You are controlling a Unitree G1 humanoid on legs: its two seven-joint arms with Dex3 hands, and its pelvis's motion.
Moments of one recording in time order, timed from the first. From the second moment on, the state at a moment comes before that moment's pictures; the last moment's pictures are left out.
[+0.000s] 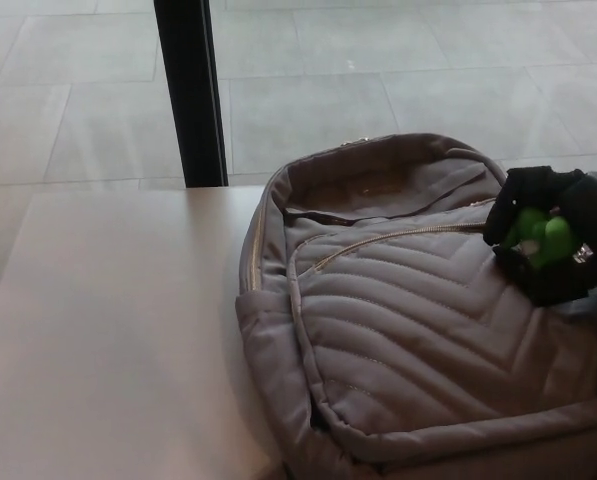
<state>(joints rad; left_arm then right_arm) 0.30 0.55 0.44 1.32 -0.16 -0.26 -0.39 -0.53 -0.44 0.03 0.30 -0.27 0.04 0.27</state>
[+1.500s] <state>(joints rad) 0.23 0.55 0.39 1.32 -0.16 -0.24 -0.39 -0.51 -0.46 0.02 0.28 -0.26 0.08 0.20</state>
